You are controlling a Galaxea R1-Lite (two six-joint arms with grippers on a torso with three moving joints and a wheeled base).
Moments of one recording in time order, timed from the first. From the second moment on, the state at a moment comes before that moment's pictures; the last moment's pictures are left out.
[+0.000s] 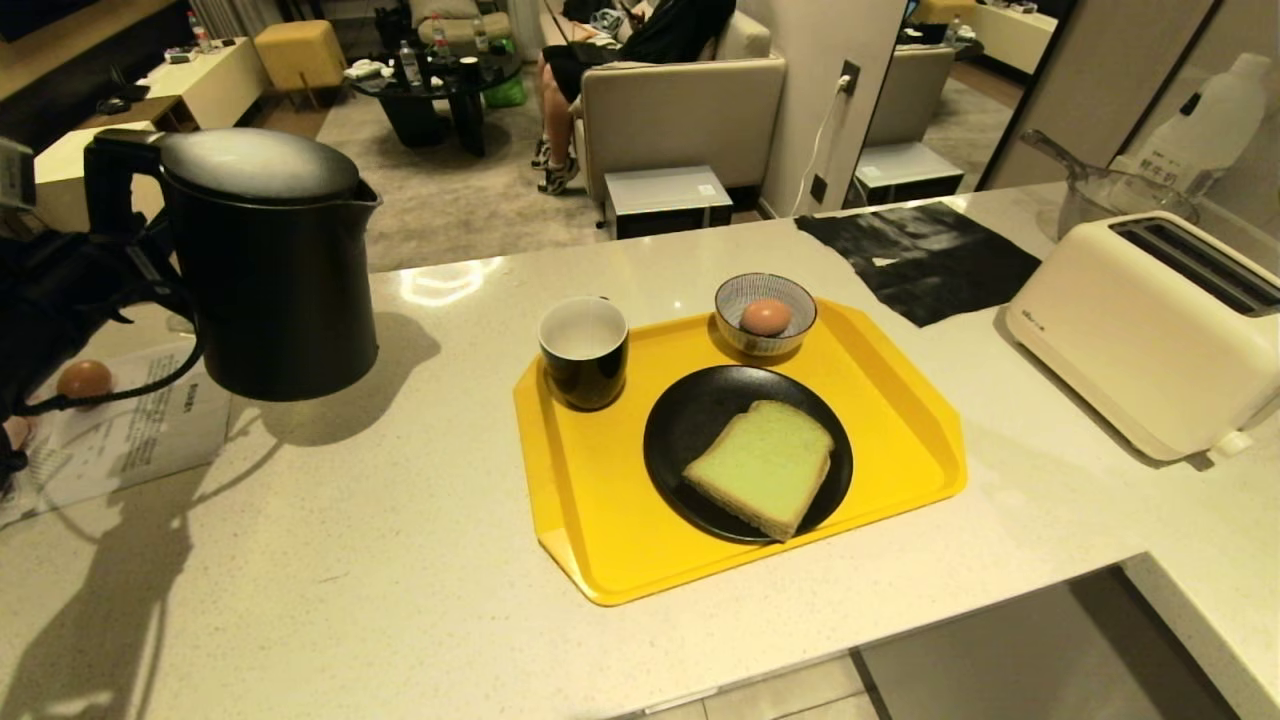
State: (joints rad) left arm 0.29 1.75 -1.00 -1.06 -0.23 -0.07; right arm 0.01 0.00 0.00 -0.07 0.01 -0.03
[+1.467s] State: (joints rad) left arm 0.25 2.03 -1.00 -1.25 -0.23 -0.21; right arm 0.01 0.00 0.00 -0.07 0.01 -0.03
